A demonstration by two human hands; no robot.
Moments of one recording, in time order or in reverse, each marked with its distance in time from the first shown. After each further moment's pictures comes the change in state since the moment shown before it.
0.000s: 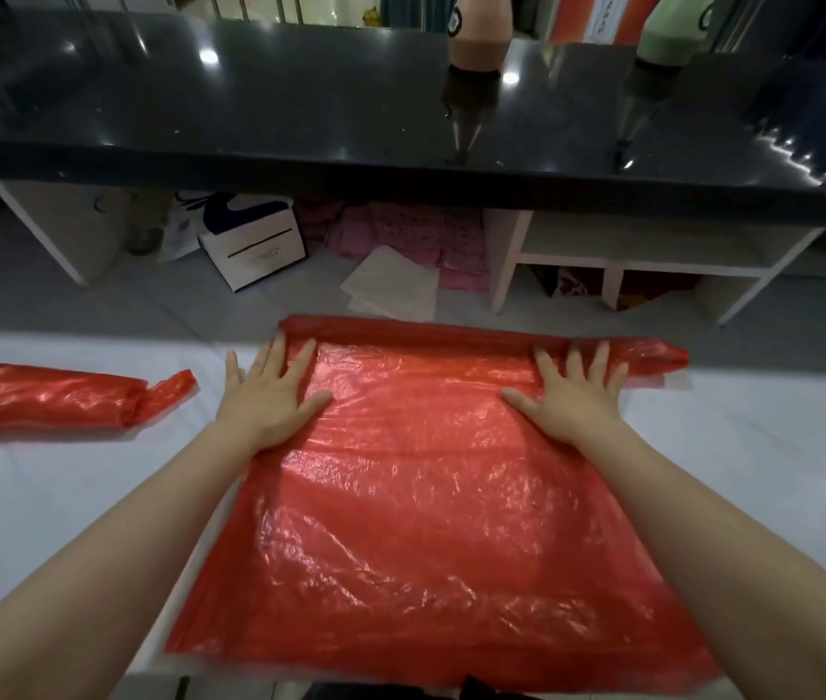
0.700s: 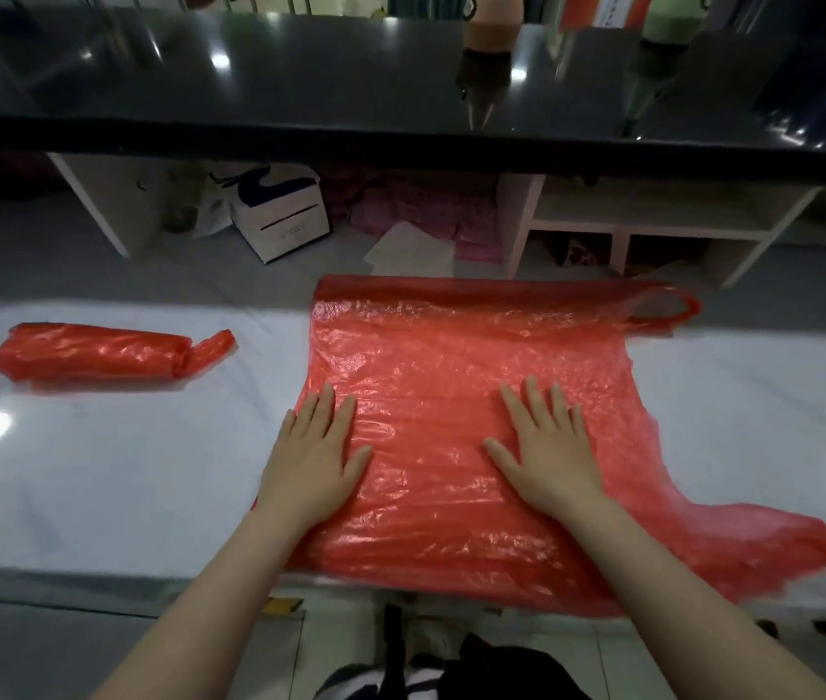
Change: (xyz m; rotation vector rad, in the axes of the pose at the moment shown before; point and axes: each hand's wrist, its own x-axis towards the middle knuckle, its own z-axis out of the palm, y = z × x) left_hand -0.129 0.040 0.043 -0.138 0.080 0.050; right_hand -0.115 -0.030 0.067 0.093 0.086 -0.244
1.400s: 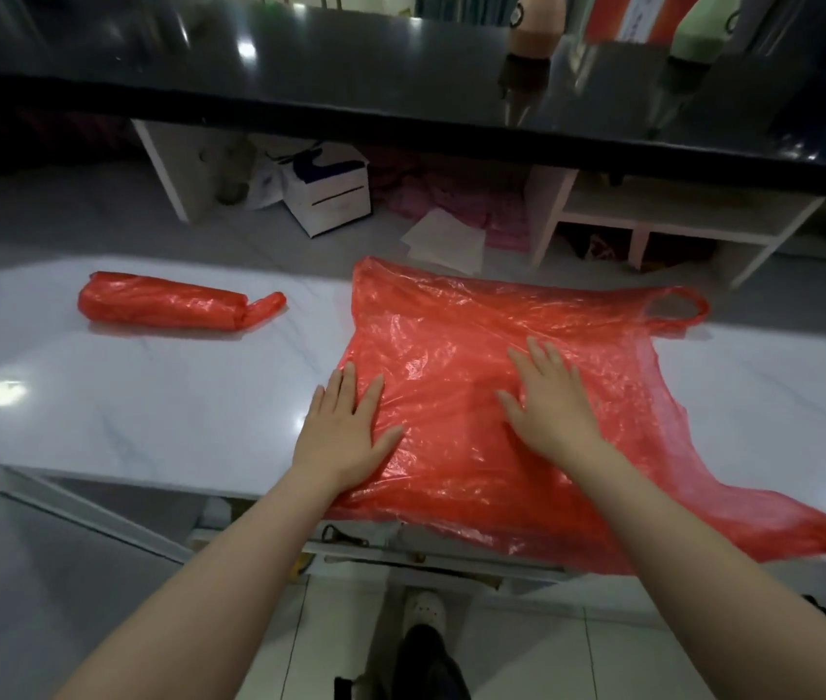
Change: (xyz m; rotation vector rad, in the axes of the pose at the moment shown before) left_hand -0.036 -0.006 -0.002 0.020 -0.041 -0.013; right_hand -0.012 -0.047 -0.041 0.021 0.085 -0.043
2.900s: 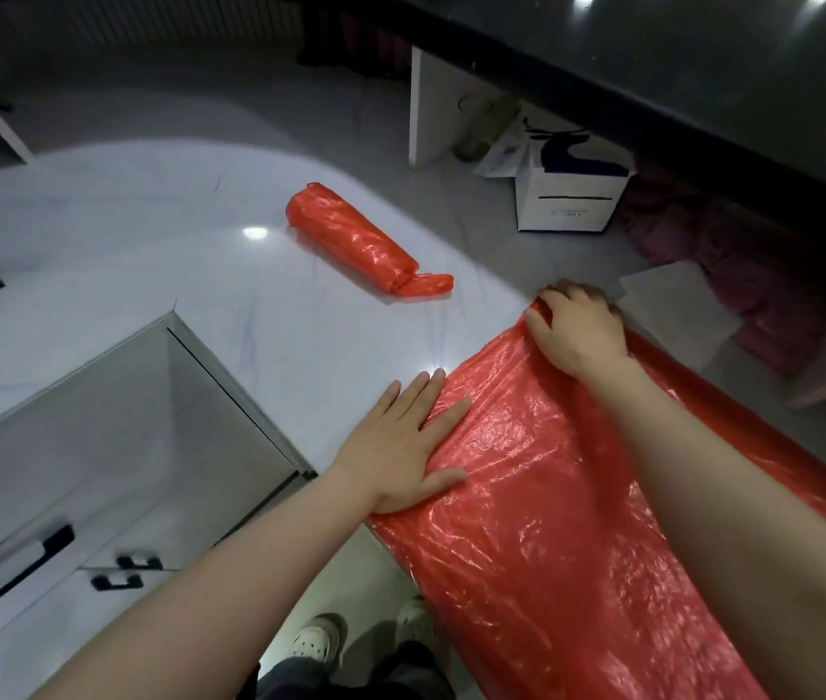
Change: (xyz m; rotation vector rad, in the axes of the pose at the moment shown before) left_hand -0.007 -0.012 -0.003 -0.020 0.016 -0.203; right_hand 0.228 -0.135 0.028 -0.074 -0.023 -0.554
